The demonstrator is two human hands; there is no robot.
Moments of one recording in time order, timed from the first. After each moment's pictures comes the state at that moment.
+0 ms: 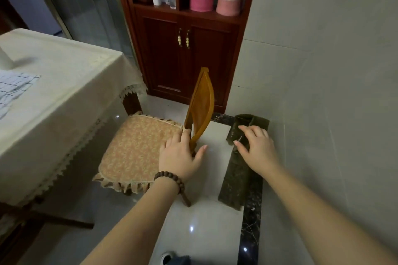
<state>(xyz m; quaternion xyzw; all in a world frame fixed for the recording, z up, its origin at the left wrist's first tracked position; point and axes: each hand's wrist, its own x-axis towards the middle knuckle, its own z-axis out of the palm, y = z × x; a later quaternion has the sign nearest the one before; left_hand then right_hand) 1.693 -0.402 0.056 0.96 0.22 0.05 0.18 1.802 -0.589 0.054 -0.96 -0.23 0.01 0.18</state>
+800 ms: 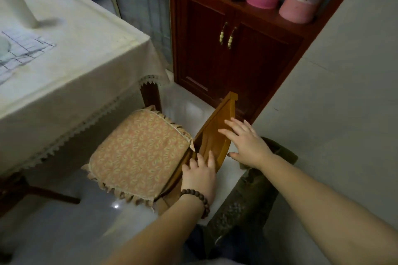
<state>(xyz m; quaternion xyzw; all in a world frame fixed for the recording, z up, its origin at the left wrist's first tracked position) 1.892 -0.393 -0.010 0.94 0.29 -0.17 0.10 2.064 -0.446 0.006 -0.81 -0.57 0.09 -0.02</state>
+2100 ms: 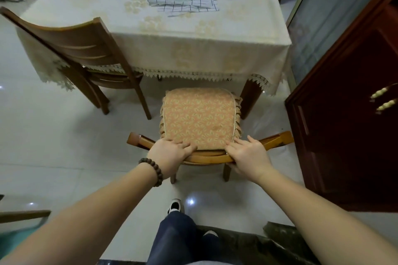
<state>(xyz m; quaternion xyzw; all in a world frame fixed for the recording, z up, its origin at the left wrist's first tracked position) 1.847 -0.380 -0.013 0.83 0.53 -0.14 0.06 2.093 -0.343 -0.032 -0.40 -0.92 -0.04 0.01</state>
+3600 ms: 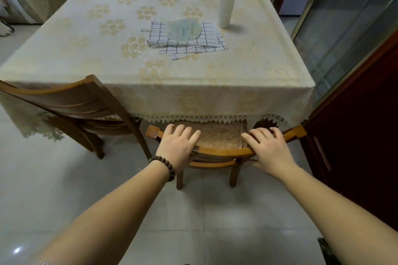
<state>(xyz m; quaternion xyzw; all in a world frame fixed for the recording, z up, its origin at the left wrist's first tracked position) 1.745 -0.120 -0.037 0.83 0.54 -0.02 -0.09 2.023 -0.100 -0.034 -0.49 -0.87 -0.09 0.00</state>
